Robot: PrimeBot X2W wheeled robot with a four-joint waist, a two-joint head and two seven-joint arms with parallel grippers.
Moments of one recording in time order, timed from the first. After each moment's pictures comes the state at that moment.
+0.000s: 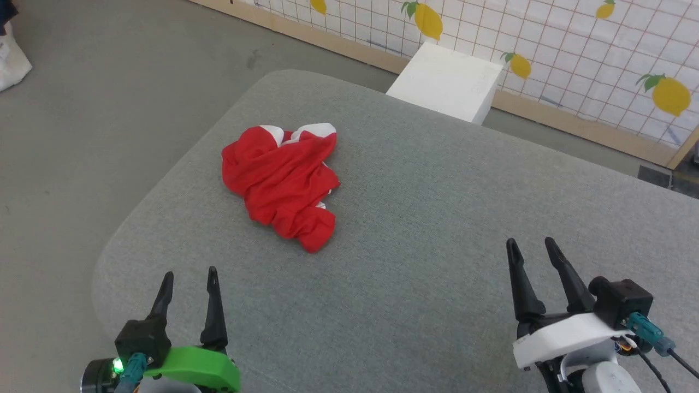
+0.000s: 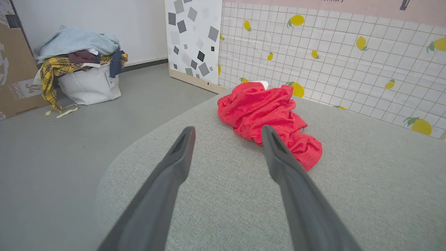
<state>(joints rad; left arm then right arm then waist) 0.04 0.10 -0.05 0.11 -0.20 0.06 -0.25 -0.07 -0.05 0.05 0.25 0.27 0.13 -0.26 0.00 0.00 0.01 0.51</state>
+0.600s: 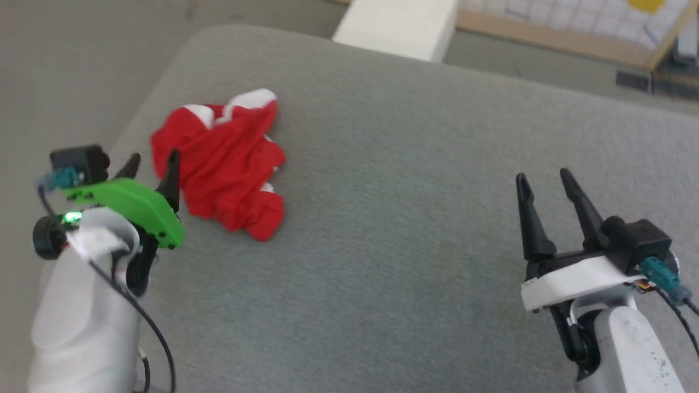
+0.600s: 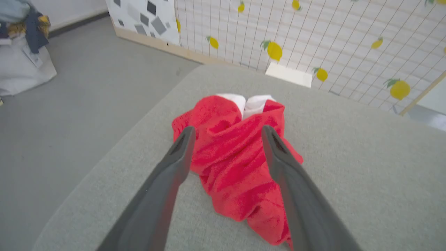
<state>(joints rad) -0.52 0.27 -0.01 0.49 -0.41 -0.11 0.11 -0.21 -0.05 0.02 0.16 0.16 0.13 -0.20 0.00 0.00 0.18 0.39</state>
